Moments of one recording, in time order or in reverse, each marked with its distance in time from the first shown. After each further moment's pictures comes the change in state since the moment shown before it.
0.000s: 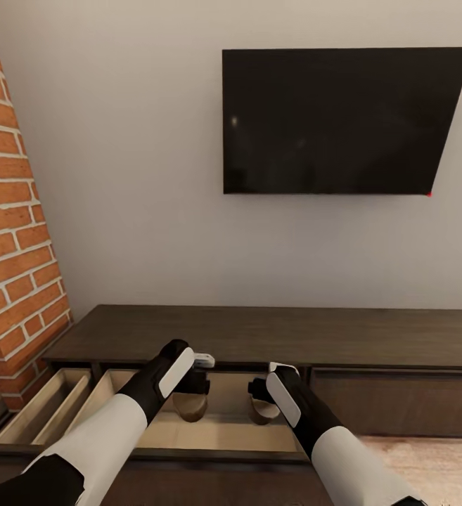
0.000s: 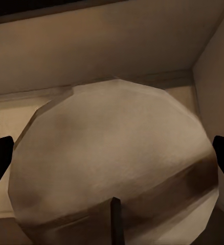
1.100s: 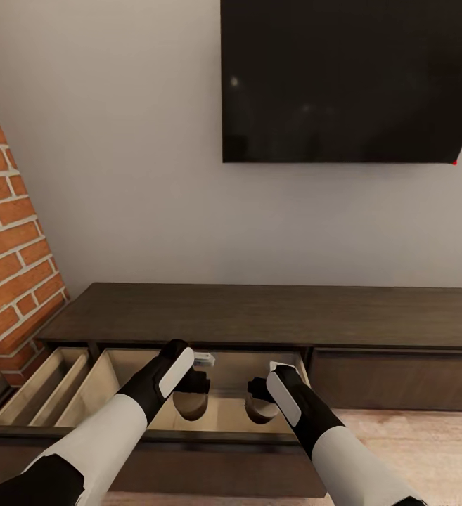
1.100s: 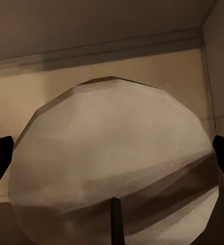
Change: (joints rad) left arm 0.000 0.000 0.000 -0.001 0.000 -0.013 -0.001; right arm 0.000 -0.002 0.003 -0.006 -0.005 0.001 0.002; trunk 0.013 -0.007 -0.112
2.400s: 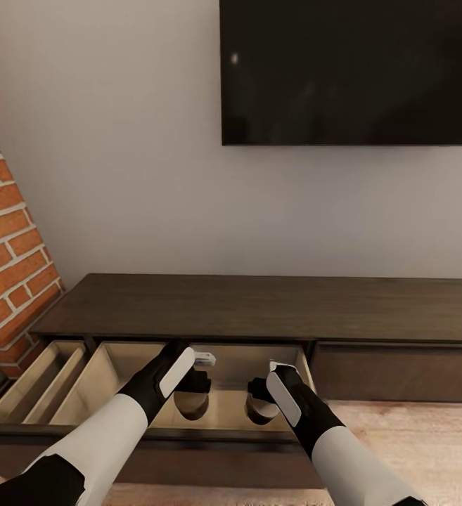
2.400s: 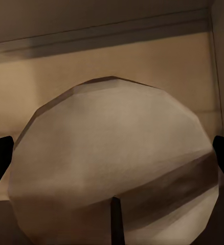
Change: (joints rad) left arm 0.000 -0.003 0.000 -0.003 0.000 -0.001 0.000; right arm 0.000 0.000 0.001 0.000 -0.001 0.003 0.000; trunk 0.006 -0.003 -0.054
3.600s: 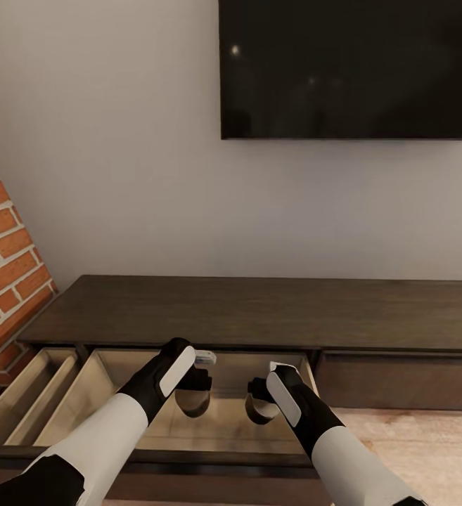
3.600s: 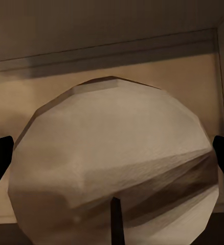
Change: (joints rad) left arm 0.000 0.000 0.000 -0.017 0.000 0.000 0.000; right arm 0.000 0.000 0.000 0.000 0.001 0.000 0.000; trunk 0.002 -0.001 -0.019
